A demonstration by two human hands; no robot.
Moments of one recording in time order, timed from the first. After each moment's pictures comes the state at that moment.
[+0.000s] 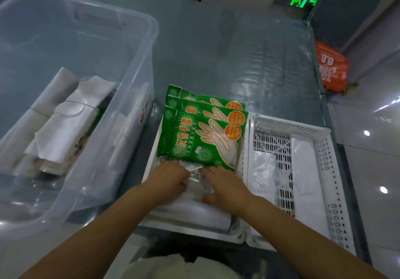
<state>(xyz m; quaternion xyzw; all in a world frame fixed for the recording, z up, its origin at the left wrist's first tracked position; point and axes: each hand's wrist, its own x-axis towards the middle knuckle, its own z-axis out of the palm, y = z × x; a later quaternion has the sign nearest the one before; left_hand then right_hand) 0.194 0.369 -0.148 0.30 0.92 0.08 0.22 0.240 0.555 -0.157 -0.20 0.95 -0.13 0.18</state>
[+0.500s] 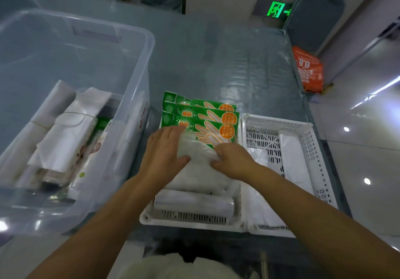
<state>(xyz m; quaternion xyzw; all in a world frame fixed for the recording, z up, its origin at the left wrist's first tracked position) 0.181 0.355 -0.095 0.21 0.93 0.29 -0.03 0.205 0.556 -0.094 -0.05 0.98 -0.15 0.14</state>
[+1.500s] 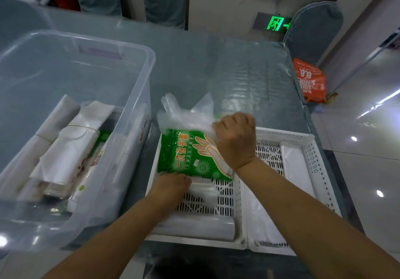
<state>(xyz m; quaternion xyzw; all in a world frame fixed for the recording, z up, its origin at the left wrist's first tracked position) 0.196 0.371 -0.143 0.35 0.93 -0.01 0.12 0.162 0.556 -0.065 -0.09 0.93 0.03 -0.37</state>
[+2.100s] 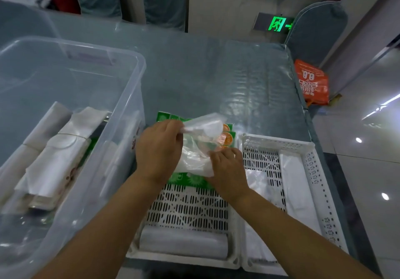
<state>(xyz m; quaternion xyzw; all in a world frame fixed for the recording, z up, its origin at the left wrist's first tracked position) 0.142 0.397 -0.039 0.18 0.93 0.24 -0.23 0.186 0.569 -0.120 -0.07 0.99 -0.06 -0.11</state>
